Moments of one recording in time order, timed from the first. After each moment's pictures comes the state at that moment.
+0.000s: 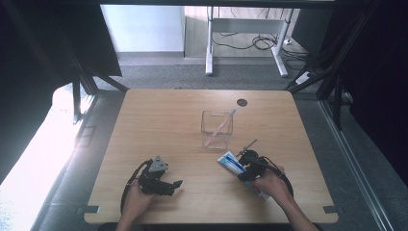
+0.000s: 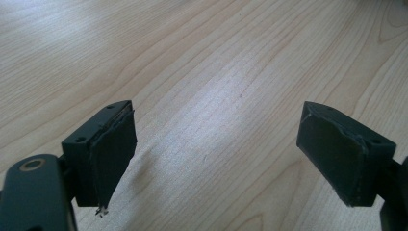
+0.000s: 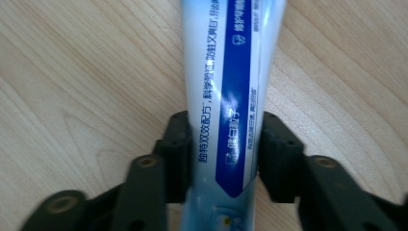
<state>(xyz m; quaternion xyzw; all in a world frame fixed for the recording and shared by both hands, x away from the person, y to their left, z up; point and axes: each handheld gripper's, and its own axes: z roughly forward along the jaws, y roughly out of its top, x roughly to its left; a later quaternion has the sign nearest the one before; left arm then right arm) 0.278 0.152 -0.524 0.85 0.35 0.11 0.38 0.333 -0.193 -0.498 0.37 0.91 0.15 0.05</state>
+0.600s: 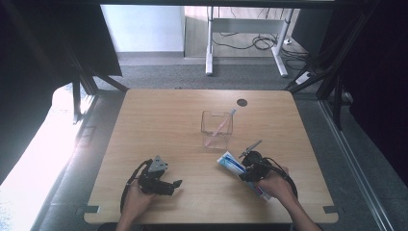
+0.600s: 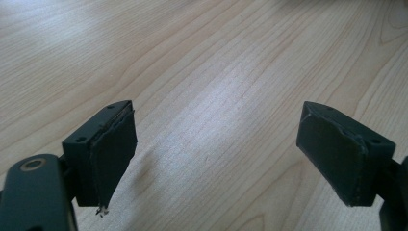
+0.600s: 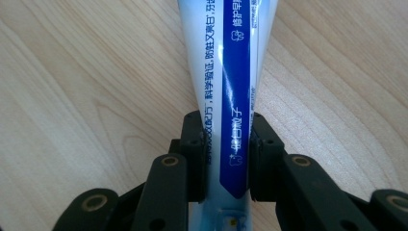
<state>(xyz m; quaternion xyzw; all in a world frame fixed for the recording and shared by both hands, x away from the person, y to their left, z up) 0.279 0.153 -0.524 0.85 0.35 0.11 0.38 0.323 -0.200 -0.486 0.36 0.92 0.18 0.04</state>
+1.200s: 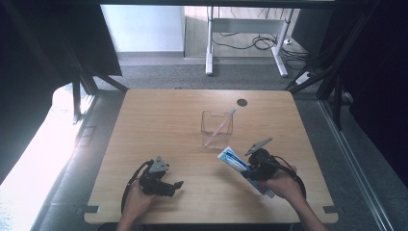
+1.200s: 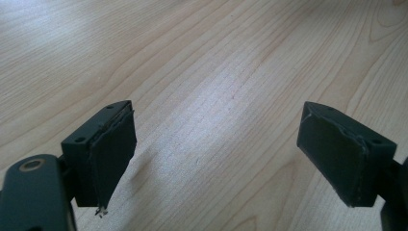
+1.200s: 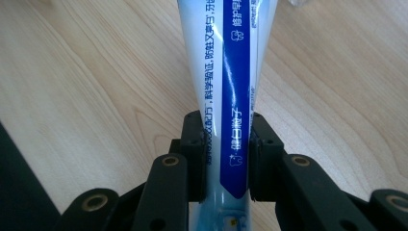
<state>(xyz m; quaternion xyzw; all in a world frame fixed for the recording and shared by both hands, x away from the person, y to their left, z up) 0.279 0.152 -0.525 0.86 0.34 0.10 0.38 0.309 -0.211 -0.450 0.34 0.91 0.24 0.05</state>
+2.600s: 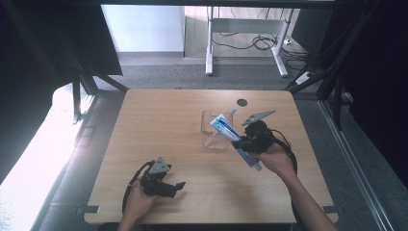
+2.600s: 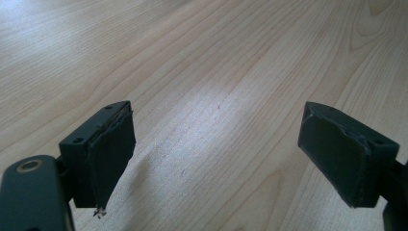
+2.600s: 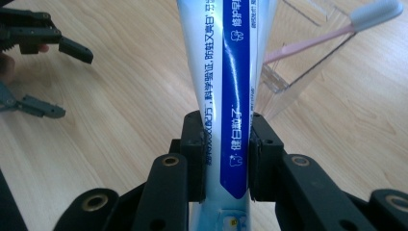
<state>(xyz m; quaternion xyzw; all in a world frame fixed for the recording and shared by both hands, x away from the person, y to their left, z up) 0.277 0.147 -0.526 0.85 0.33 0.10 0.40 0.355 -0.189 -0.389 0.34 0.87 0.34 0.10</state>
